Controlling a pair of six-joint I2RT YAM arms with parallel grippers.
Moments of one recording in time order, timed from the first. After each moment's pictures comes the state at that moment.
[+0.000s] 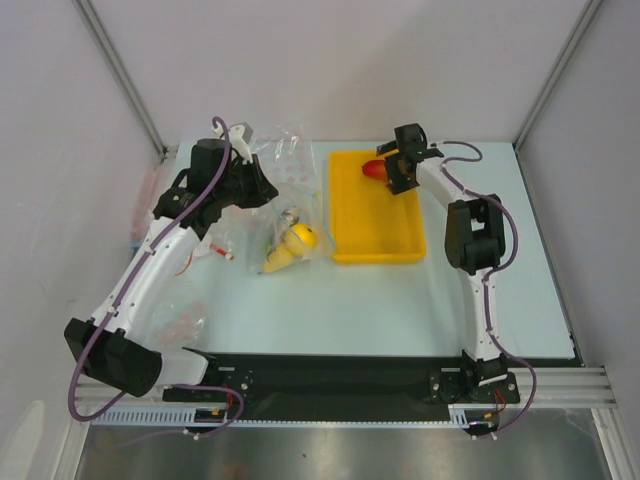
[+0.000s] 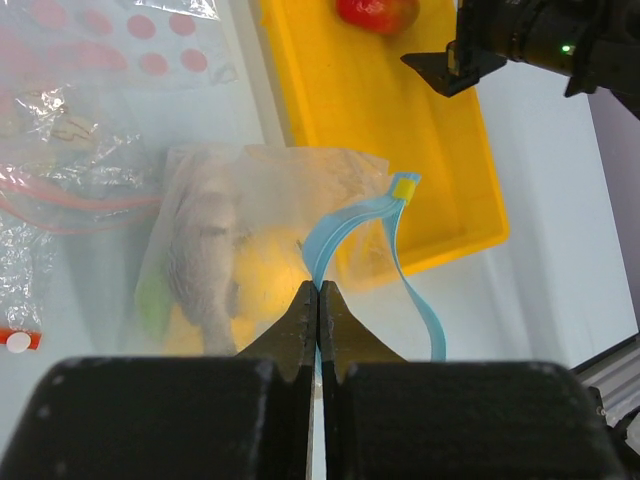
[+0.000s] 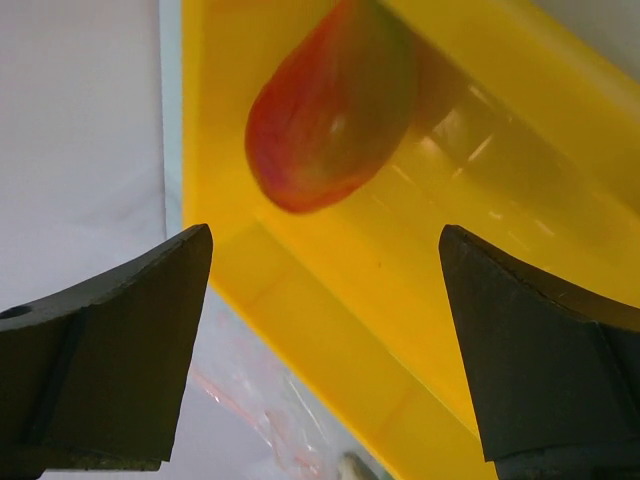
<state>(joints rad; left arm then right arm) -0.34 1.33 1.40 -0.62 0.16 -0.40 0.25 2.31 1.99 -0.48 0.12 1.38</state>
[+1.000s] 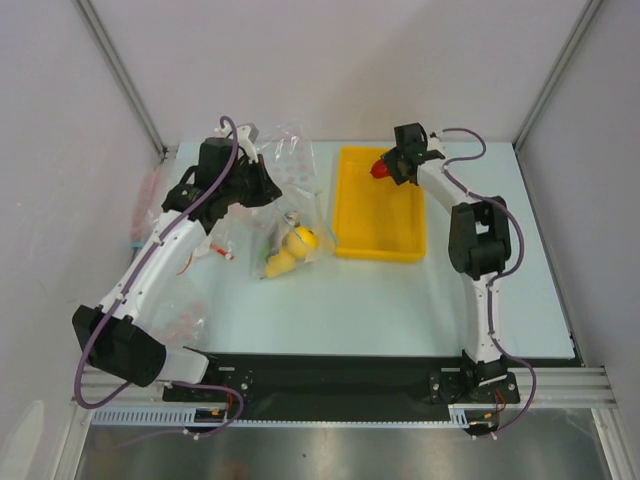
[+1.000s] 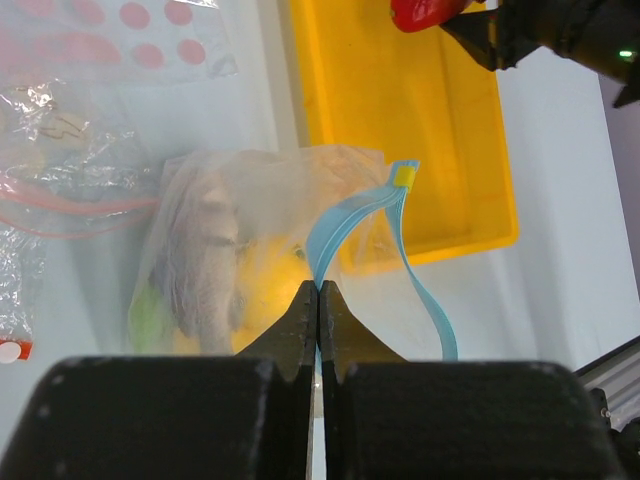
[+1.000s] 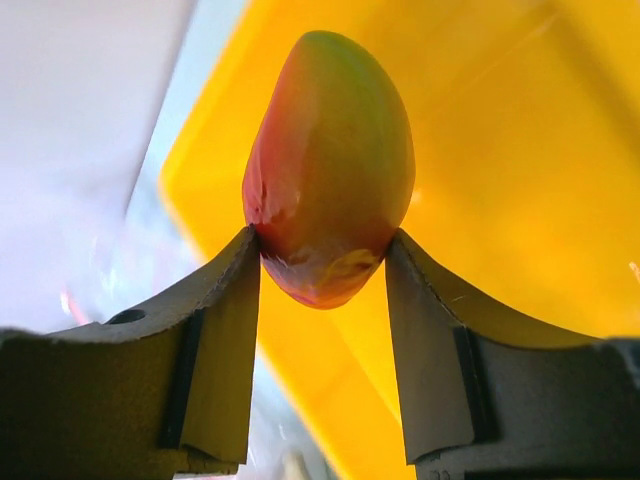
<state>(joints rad) -0.34 1.37 1.39 -0.59 0.17 -0.40 0.27 2.28 1.93 -0.40 0.24 1.23</state>
